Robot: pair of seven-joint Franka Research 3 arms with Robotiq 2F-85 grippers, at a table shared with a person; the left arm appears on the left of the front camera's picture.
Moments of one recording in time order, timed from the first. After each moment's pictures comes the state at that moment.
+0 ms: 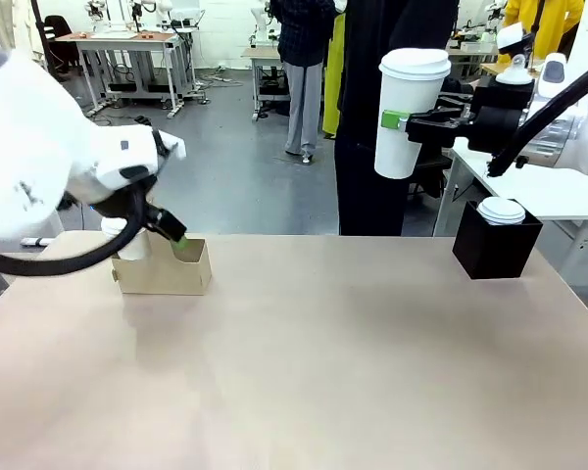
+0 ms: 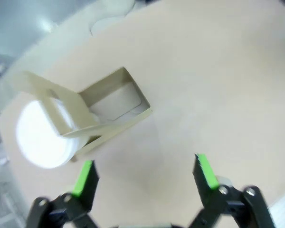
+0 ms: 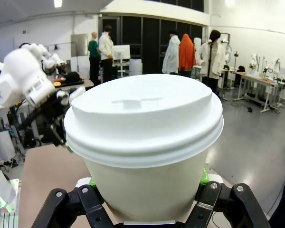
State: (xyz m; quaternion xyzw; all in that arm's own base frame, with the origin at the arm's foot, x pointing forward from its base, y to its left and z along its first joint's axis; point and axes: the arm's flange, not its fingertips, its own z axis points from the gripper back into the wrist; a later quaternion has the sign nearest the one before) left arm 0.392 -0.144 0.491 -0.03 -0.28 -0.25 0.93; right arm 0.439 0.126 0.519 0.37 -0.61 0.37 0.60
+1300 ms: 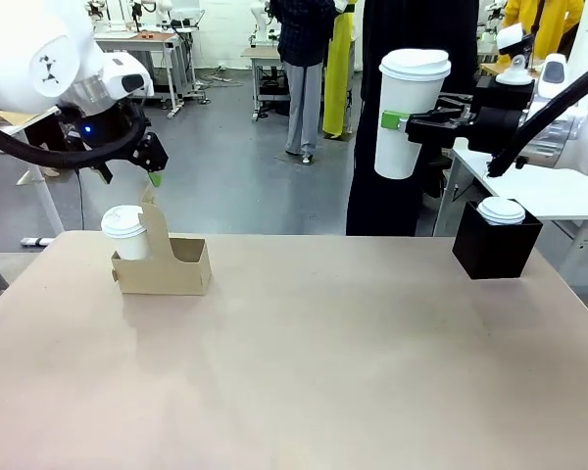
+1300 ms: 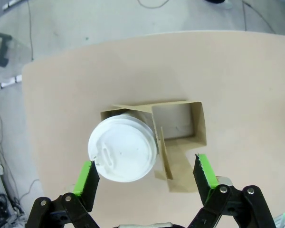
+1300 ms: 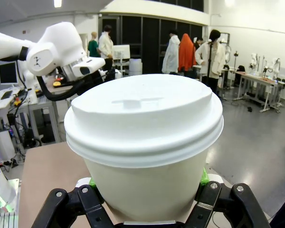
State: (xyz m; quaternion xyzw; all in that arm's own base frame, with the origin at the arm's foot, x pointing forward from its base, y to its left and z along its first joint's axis) left arm 0.510 -0.106 0.527 0.00 -0.18 -0.05 0.98; right arm 0.440 0.125 0.518 0.37 -0.61 0.37 0.60
